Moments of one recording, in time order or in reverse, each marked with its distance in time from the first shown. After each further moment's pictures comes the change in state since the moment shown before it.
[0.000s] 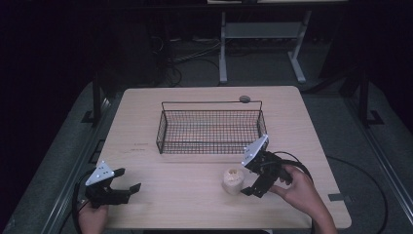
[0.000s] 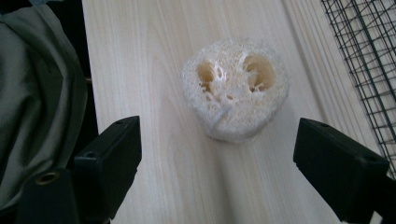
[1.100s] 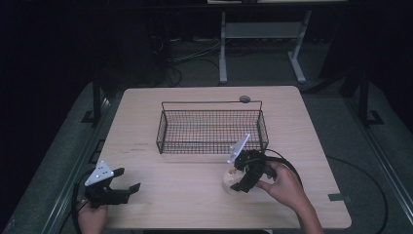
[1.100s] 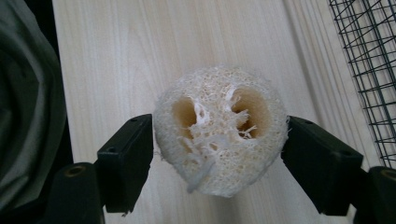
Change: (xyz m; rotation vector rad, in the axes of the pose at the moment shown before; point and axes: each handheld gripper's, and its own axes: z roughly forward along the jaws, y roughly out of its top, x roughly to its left) left arm 0.000 0.000 -0.001 0.000 0.004 0.006; right arm -0.008 0.023 0.028 0.066 -0.011 -0.008
